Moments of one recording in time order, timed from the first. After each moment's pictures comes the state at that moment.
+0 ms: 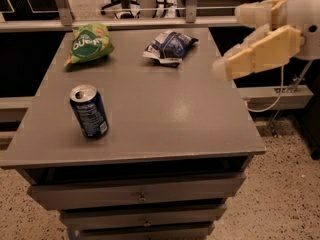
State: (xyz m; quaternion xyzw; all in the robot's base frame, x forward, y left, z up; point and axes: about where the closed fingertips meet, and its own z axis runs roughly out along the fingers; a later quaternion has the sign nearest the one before) arm 0.450 -0.113 1.069 -0.45 0.69 0.30 0.48
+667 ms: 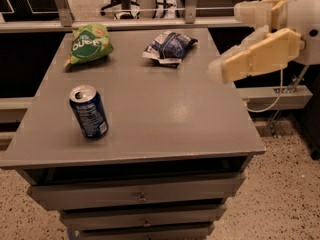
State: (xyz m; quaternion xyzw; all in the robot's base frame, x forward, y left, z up) arm 0.441 -0.103 1.070 -0.44 0.68 0.30 0.50
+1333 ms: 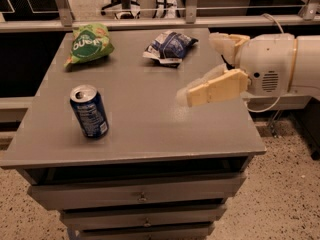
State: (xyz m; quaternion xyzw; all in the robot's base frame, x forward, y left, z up) arm 0.469 -0.075 1.008 -0.42 0.66 0.31 0.53
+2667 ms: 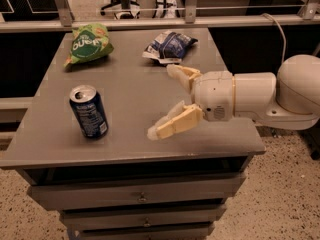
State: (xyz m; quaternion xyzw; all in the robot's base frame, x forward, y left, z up) arm 0.475 -0.008 0.926 -0.50 0.60 0.36 0.51
